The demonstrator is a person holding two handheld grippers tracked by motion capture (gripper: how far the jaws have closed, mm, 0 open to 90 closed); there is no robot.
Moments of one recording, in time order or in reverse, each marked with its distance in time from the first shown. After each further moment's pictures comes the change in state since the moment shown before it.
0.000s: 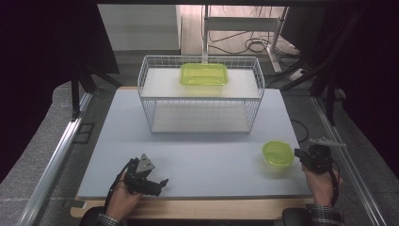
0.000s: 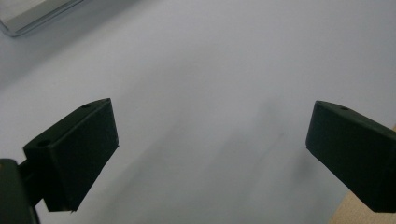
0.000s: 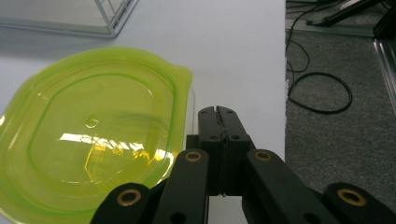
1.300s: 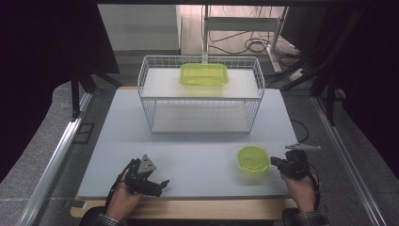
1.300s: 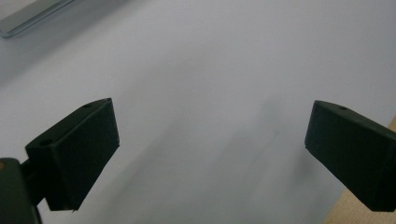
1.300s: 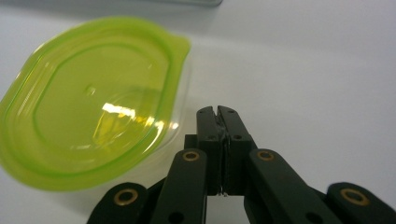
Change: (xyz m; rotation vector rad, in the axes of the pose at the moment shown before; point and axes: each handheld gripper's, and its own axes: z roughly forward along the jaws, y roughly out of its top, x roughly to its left) left arm -0.003 0.001 0.001 0.011 -0.006 0.015; right arm 0.064 -0.008 0.009 0.090 0.186 -0.028
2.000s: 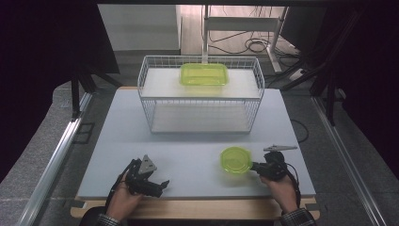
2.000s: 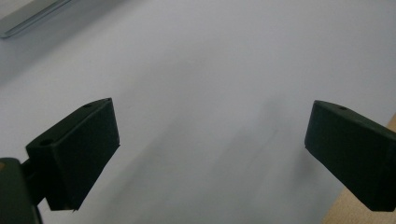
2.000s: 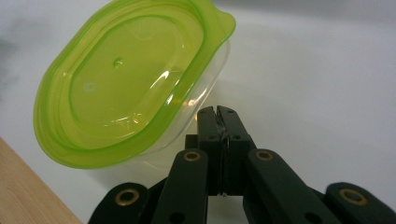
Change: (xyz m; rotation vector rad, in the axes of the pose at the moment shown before) left arm -0.001 0.000 0.001 0.008 0.004 0.013; right arm 0.045 0.002 0.034 0.065 0.220 -0.025
